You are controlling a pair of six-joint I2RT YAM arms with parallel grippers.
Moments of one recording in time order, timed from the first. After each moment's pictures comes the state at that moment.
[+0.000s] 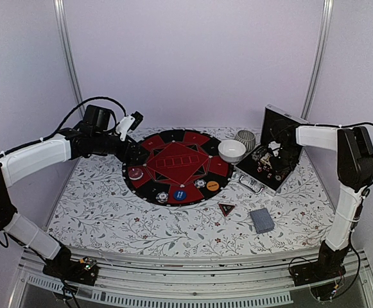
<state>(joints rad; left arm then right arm) -0.43 1.45 1.12 -0.31 0.29 0.17 0.25 1.93 1.39 -0.77 0.27 -0.07</state>
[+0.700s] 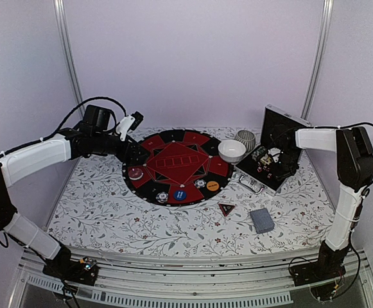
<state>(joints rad) -0.43 1.45 1.12 -0.31 0.31 0.17 0.25 1.93 1.35 -0.79 0.22 -0.06</state>
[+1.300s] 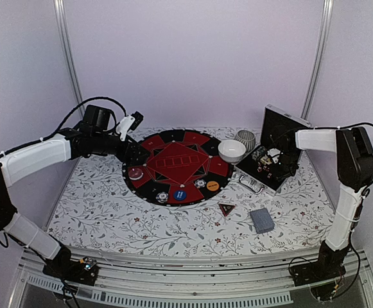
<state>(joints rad) -0.43 1.45 1.12 -0.31 0.31 0.17 0.25 1.92 1.33 -0.77 0.22 -0.11</state>
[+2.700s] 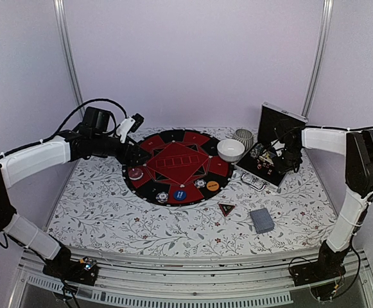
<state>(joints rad) -0.43 1.44 1.10 -0.30 0.36 0.18 0.24 1.83 1.29 -0.69 0.30 -0.09</state>
